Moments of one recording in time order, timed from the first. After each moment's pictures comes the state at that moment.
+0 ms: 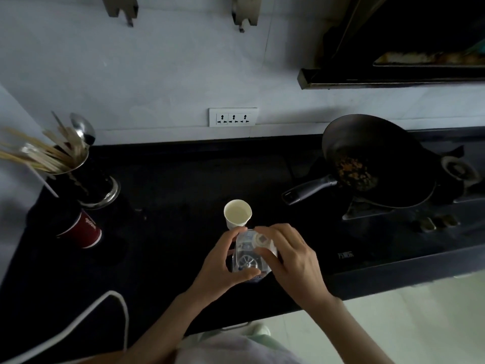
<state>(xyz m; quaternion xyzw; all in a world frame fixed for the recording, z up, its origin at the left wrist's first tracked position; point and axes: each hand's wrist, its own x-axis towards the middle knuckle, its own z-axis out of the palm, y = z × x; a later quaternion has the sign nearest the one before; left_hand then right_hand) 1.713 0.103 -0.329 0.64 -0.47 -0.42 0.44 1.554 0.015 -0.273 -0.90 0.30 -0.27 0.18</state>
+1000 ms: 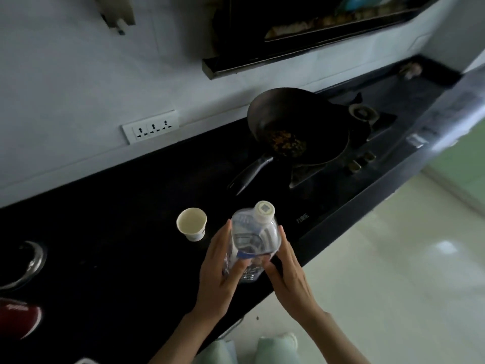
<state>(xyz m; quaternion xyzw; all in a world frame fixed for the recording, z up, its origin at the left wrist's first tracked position) 1.671 0.084 -0.309 0.52 -0.56 -0.40 0.51 1.505 0.067 -0.321 -0.73 0.49 -0.36 0.31</state>
